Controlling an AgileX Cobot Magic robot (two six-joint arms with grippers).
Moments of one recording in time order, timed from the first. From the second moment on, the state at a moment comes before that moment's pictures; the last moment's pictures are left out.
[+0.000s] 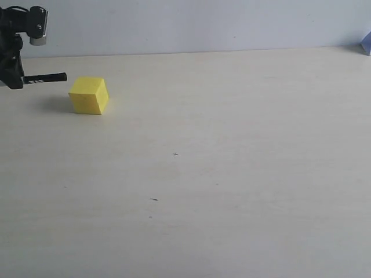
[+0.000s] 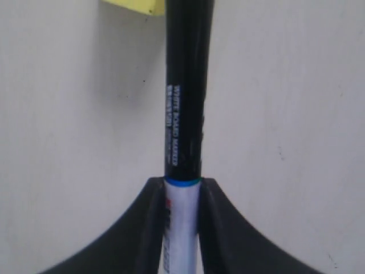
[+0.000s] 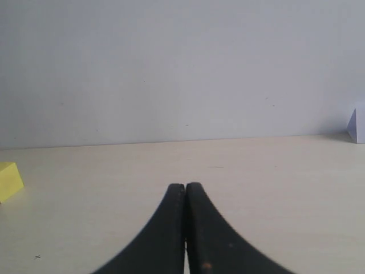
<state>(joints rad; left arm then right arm) -0.05 2.08 -1.75 0.04 1.17 1.38 0.05 0.01 0.00 0.06 0.14 0.04</state>
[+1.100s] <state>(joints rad) 0.04 2.50 -2.12 0.02 1.17 1.66 0.05 0.01 0.00 0.06 0.14 0.04</state>
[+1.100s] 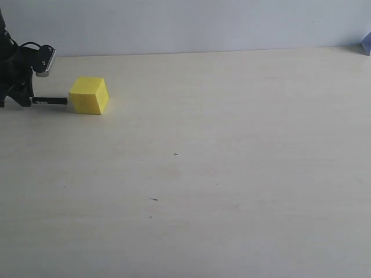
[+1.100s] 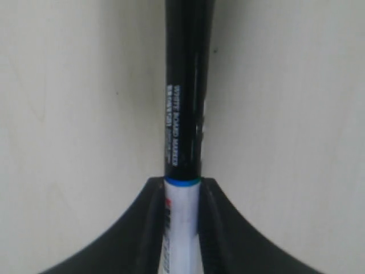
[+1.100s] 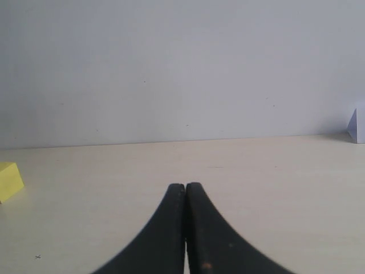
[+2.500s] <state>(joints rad) -0.12 2.48 -2.13 -0.10 1.08 1.51 0.05 0.01 0.00 0.06 0.14 0.04</state>
